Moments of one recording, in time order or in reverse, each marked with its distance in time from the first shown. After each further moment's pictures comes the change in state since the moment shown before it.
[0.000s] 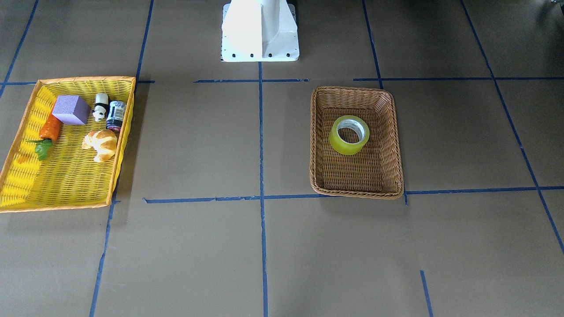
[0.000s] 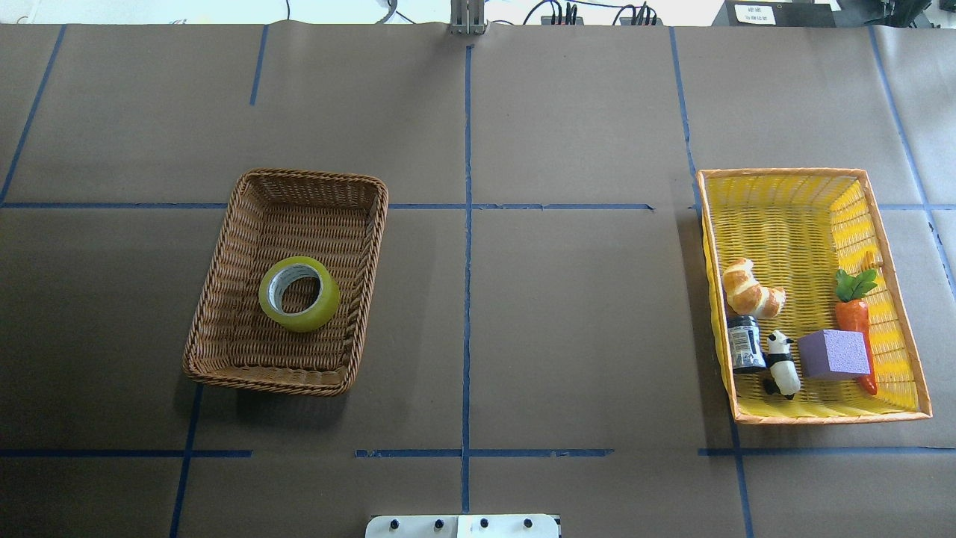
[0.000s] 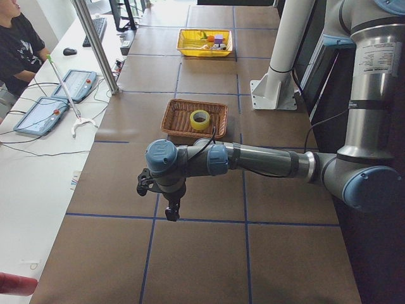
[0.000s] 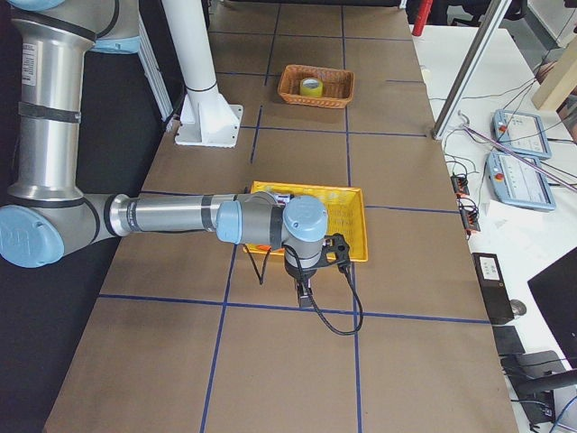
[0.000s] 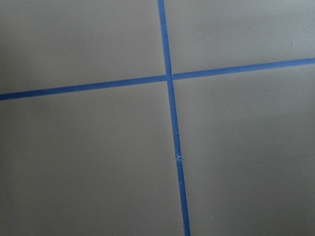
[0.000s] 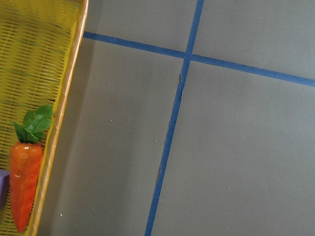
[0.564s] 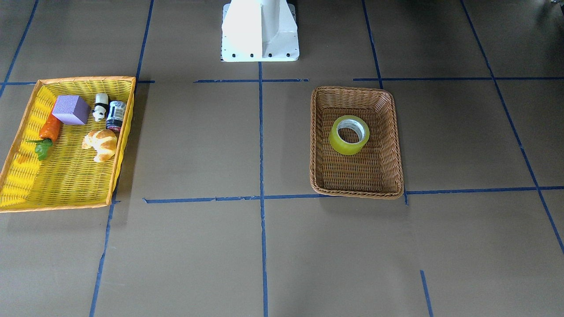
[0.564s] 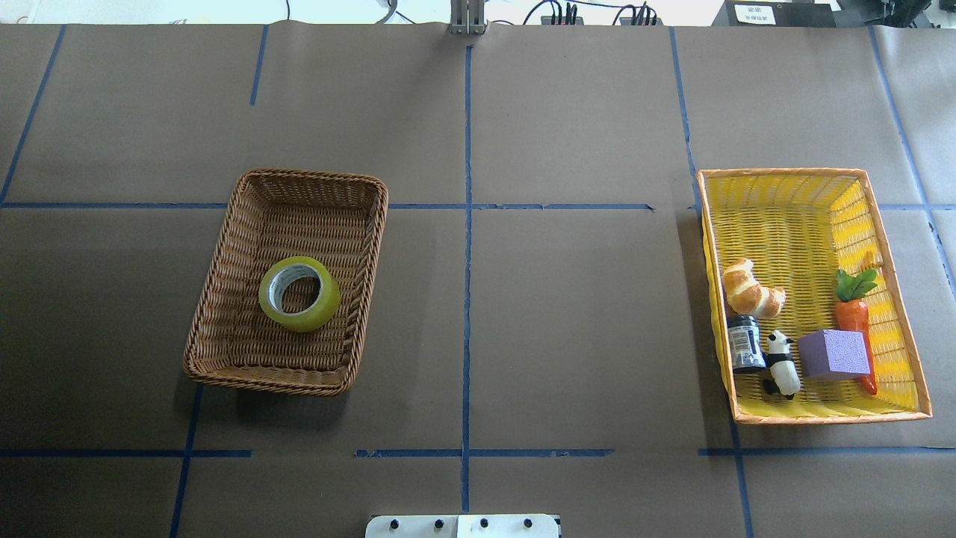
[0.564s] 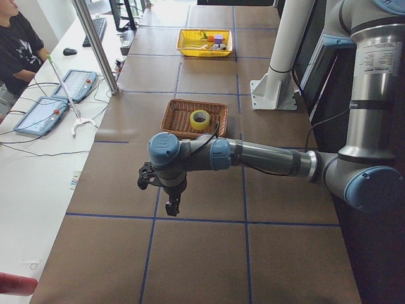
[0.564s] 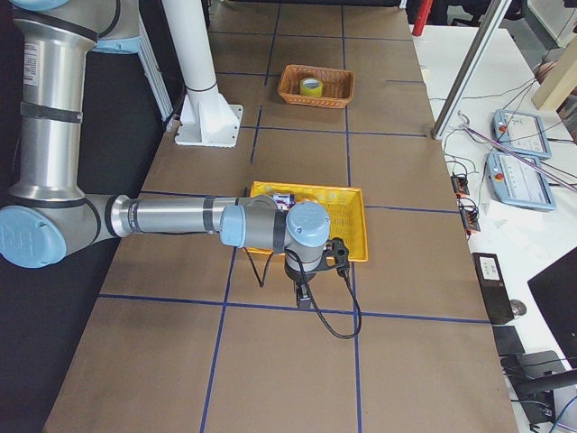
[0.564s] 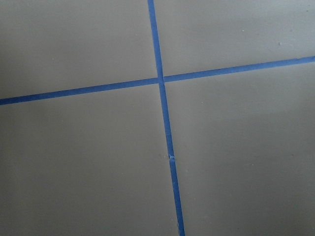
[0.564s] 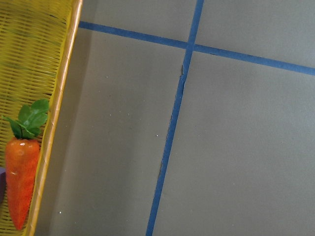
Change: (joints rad) left arm 0.001 0.013 -0.035 0.002 0.001 -0.003; right arm -0.023 0.001 -0.022 0.002 0.012 0.005
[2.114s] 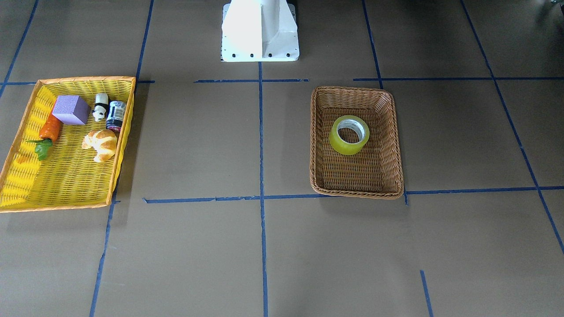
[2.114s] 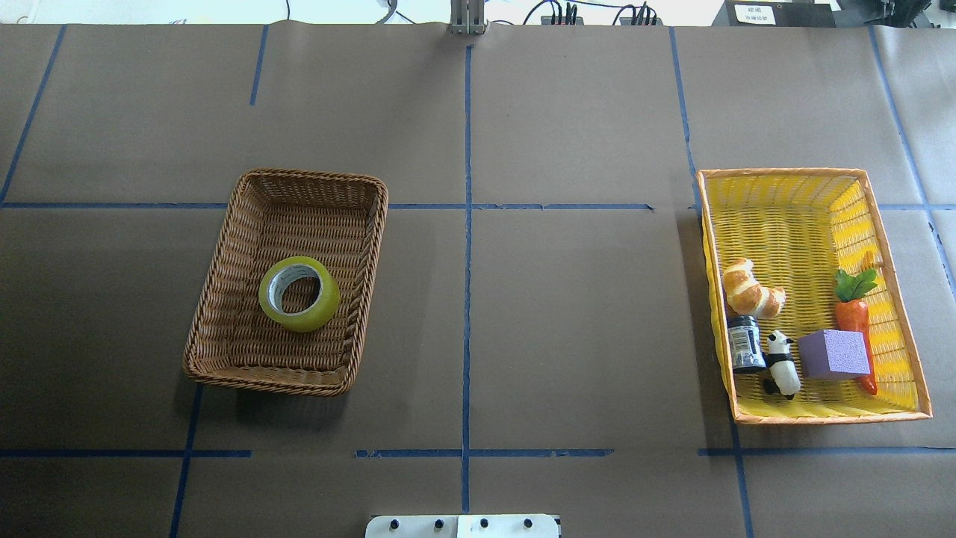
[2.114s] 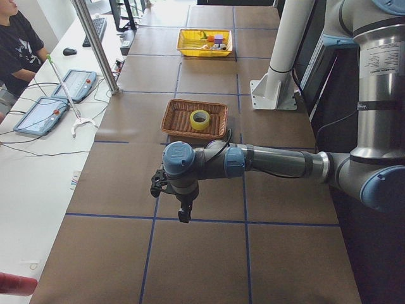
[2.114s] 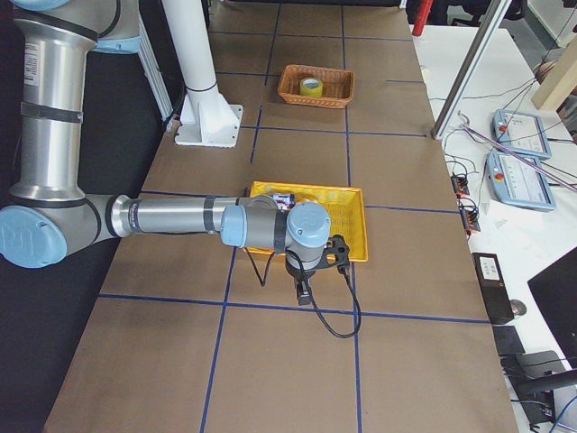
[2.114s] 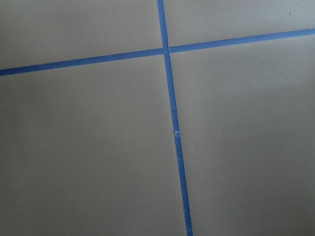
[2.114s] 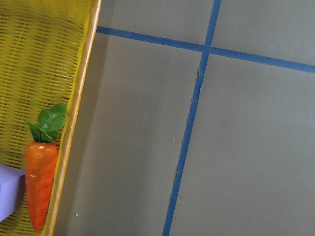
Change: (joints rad) left arm 0.002 0.081 -0.032 -0.036 0.000 0.004; right arm -0.002 0.001 -0.004 0.002 0.040 0.008
